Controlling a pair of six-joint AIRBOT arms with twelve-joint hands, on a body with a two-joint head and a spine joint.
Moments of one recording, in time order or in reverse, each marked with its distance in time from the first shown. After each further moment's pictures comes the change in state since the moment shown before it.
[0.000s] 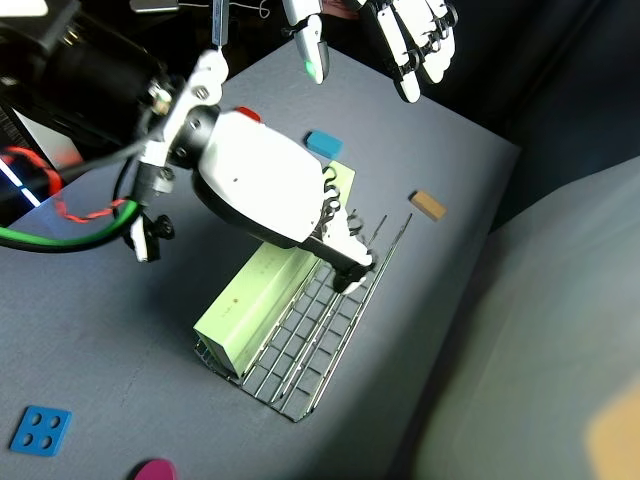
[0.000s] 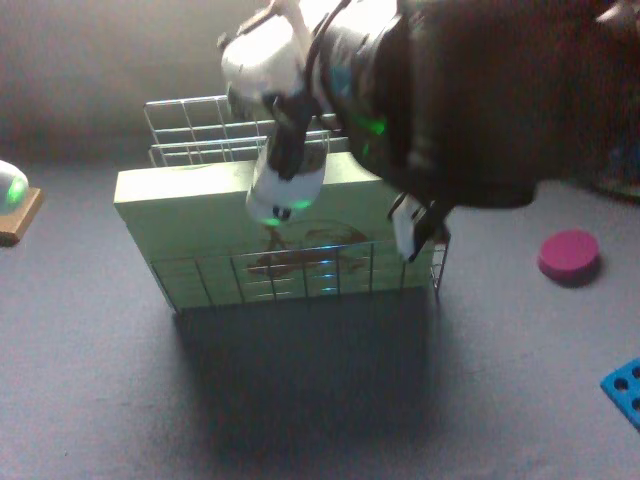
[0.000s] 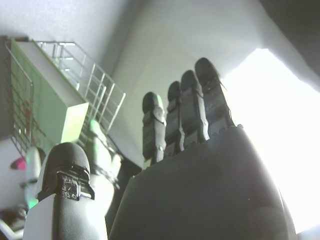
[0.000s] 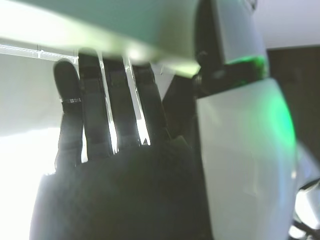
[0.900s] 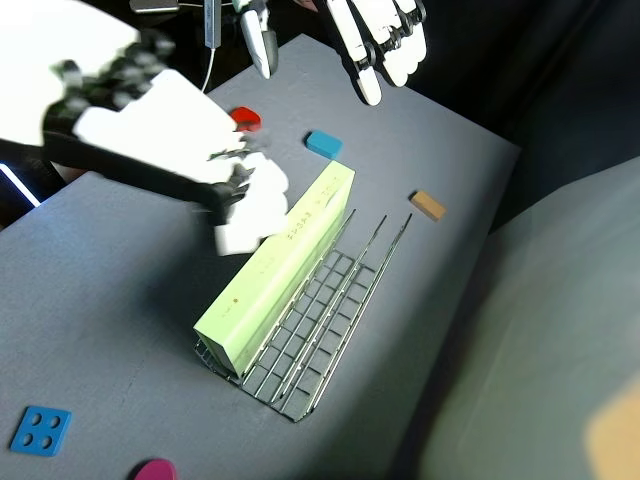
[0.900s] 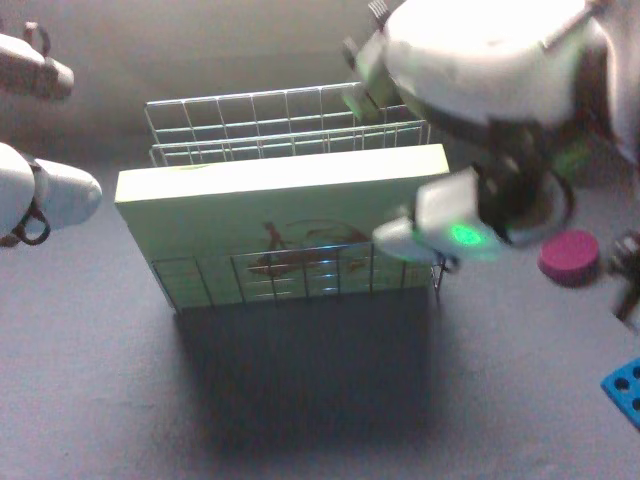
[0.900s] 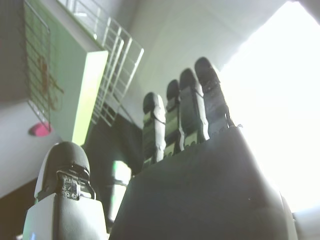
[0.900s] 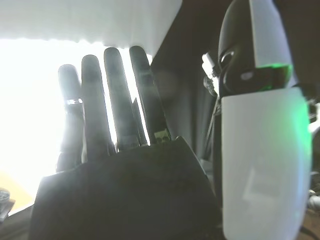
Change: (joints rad) left arm -0.115 -0.026 -0.138 -0.034 0.079 0.019; right arm 0.077 0.517 -0.547 -0.077 -0.019 -0.006
